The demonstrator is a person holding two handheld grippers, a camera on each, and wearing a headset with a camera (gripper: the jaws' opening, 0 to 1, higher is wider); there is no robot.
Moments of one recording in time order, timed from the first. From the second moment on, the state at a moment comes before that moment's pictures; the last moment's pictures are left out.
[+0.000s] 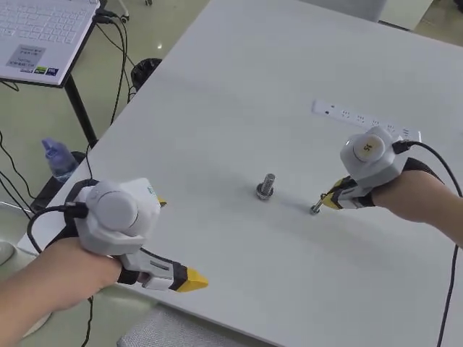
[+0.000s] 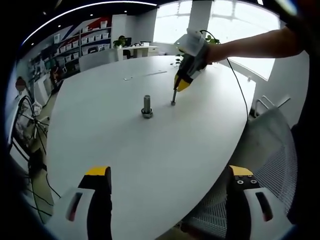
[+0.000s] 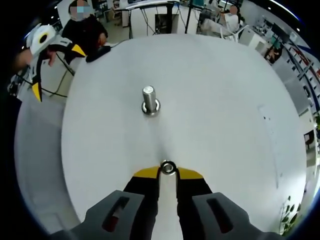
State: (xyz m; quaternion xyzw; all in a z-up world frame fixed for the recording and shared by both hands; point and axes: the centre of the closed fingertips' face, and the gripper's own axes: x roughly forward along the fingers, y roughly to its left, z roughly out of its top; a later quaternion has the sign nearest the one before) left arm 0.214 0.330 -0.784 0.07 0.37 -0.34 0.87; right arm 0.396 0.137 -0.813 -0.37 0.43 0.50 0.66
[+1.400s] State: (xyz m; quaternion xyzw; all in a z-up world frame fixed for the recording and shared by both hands) left arm 0.220 0.330 -0.797 0.06 0.39 -0.35 0.85; right arm 0.396 0.139 -0.857 -0.40 0.44 0.51 0.62
